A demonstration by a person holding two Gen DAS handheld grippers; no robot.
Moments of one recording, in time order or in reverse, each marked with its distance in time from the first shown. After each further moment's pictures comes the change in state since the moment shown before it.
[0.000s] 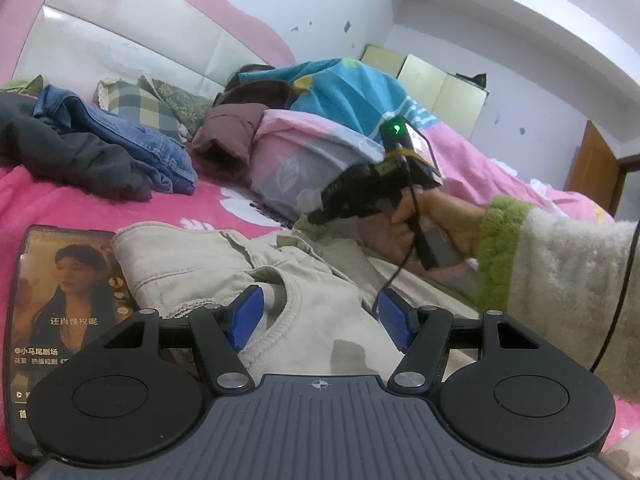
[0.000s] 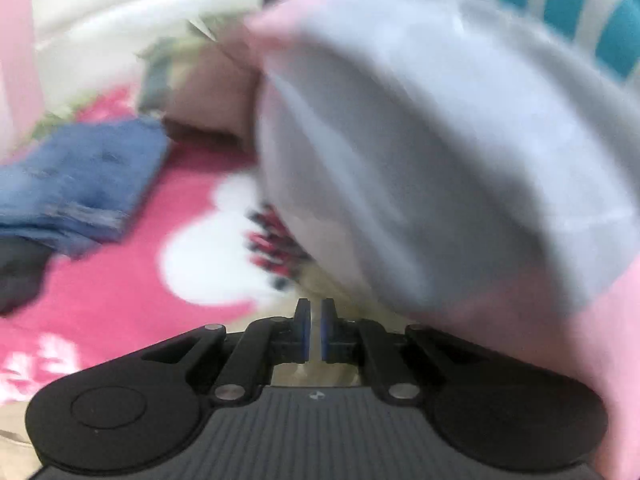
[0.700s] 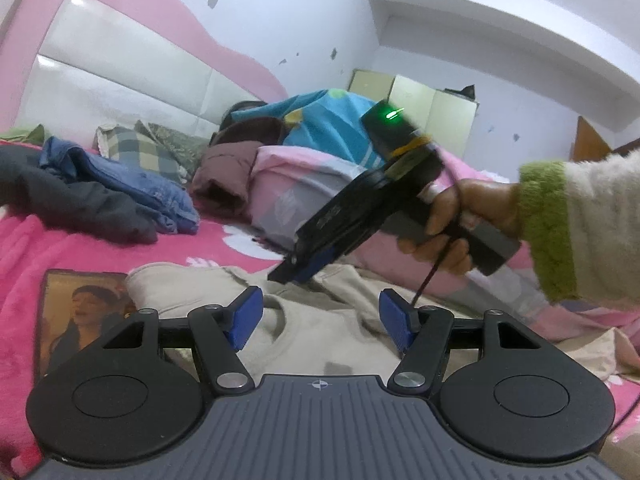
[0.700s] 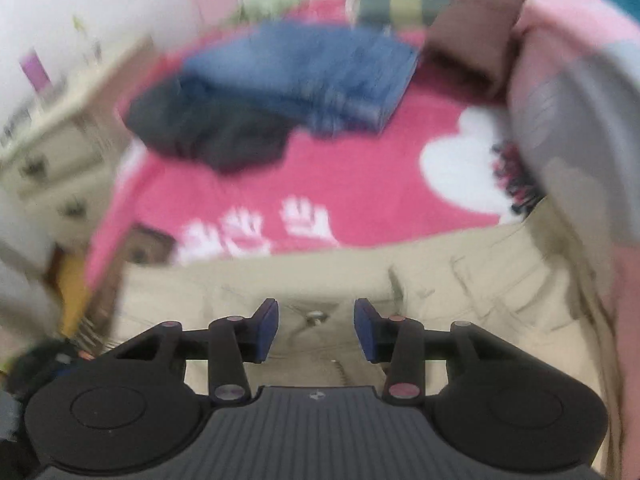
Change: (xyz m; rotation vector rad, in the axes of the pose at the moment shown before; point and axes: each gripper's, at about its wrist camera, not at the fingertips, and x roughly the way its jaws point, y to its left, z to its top) left arm -0.017 -0.008 0.002 0.071 -0.086 0.030; right arm -0.031 0.101 -0.030 -0.328 0.318 0.335
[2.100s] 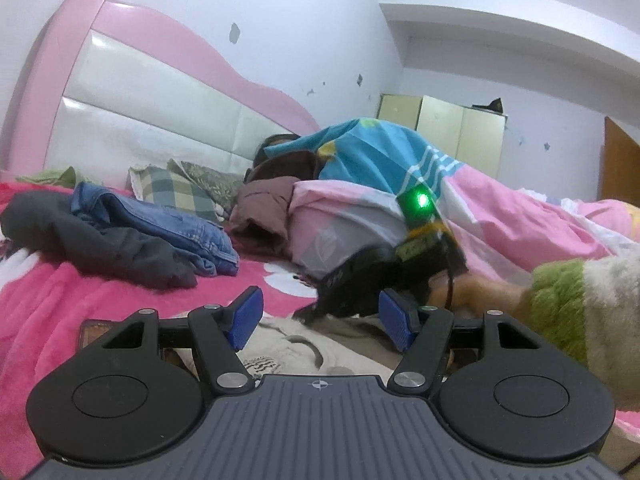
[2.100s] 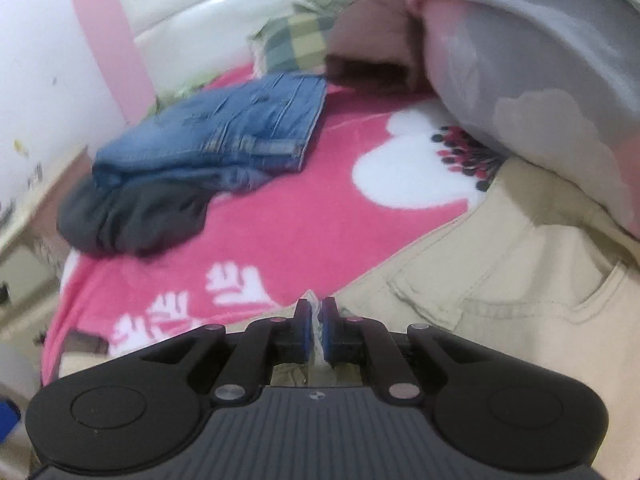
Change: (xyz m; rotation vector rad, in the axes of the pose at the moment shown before) left arm 0.001 0.000 0.009 0.048 -0.102 0.122; right arm 0.023 -0.028 -0.034 0.344 -0.329 0.012
